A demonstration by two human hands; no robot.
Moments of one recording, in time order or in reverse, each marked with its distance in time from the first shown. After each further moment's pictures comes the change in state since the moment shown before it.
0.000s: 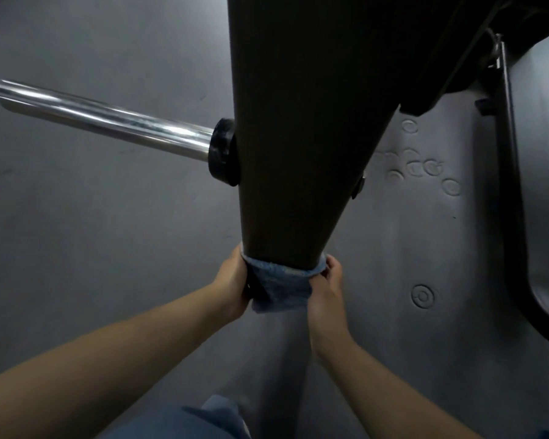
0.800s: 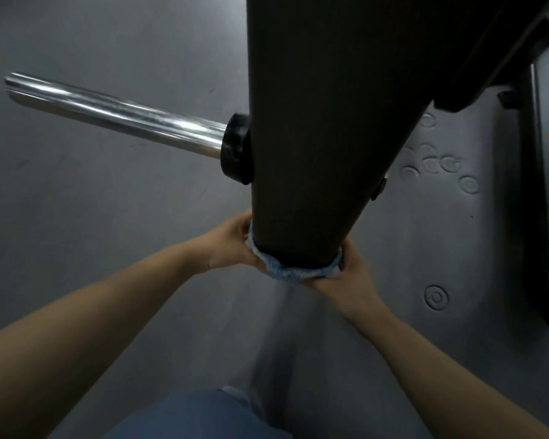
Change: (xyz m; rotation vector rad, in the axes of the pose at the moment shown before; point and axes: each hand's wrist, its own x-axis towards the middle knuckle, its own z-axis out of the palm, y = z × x) left_hand -0.005 0.055 -0.033 0.810 -0.422 0.456; right_hand 0.018 -0.032 -0.024 -0.249 -0.372 -0.250
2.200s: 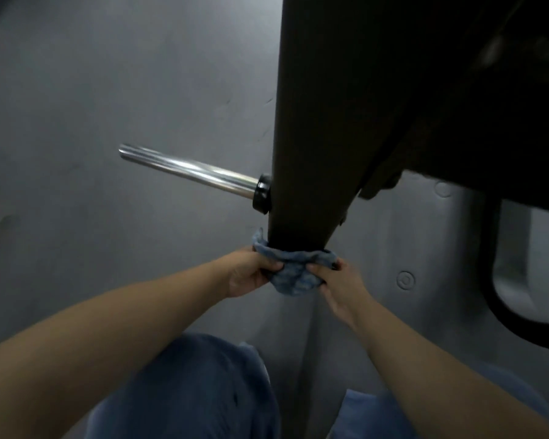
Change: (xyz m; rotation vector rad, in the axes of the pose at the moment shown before) left_hand -0.057 0.037 0.026 -0.841 0.018 -0.350; right_hand -0.033 -0.046 0.010 0.390 0.197 0.518
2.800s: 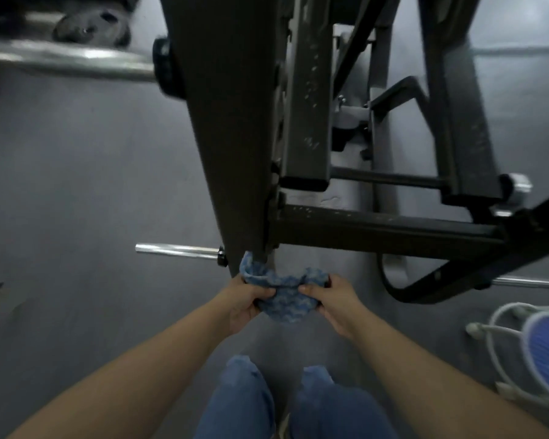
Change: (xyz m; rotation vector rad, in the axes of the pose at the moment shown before) left_hand -0.204 0.099 0.190 0.020 0.162 -0.028; right_hand -0.250 -0.179 -0.018 0.023 0.117 0.032
